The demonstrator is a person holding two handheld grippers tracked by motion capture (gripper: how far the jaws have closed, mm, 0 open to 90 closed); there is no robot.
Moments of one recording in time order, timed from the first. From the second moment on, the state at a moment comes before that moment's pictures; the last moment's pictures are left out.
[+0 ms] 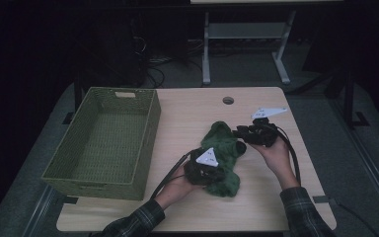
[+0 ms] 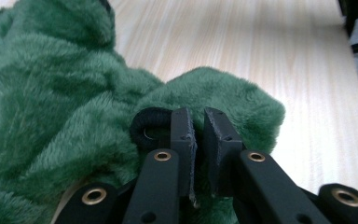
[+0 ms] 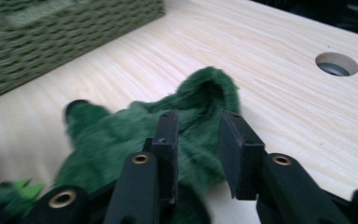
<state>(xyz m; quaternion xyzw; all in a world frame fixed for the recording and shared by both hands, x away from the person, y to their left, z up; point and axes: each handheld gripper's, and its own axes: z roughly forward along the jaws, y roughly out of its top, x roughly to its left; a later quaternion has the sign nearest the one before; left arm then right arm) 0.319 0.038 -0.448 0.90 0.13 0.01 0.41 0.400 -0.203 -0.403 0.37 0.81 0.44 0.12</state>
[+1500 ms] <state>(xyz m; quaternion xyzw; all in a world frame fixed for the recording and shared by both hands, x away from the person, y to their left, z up) 0.315 0.040 -0.454 0.89 0.14 0.03 0.43 0.340 -0.209 -0.376 0.29 0.80 0.52 0.11</state>
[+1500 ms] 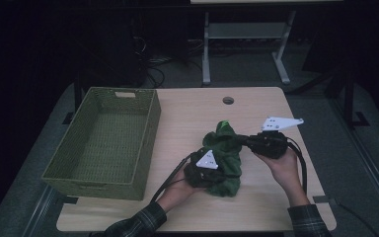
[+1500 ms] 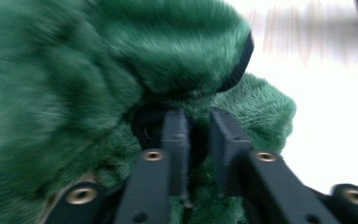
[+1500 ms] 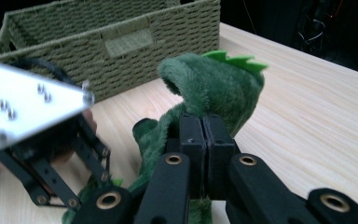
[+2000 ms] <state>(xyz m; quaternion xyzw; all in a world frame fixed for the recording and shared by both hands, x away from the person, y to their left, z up) 0.367 0.084 -0.393 0.85 0.23 0.13 0.46 0.337 -0.211 -0.373 0.27 0.80 0.52 0.11</state>
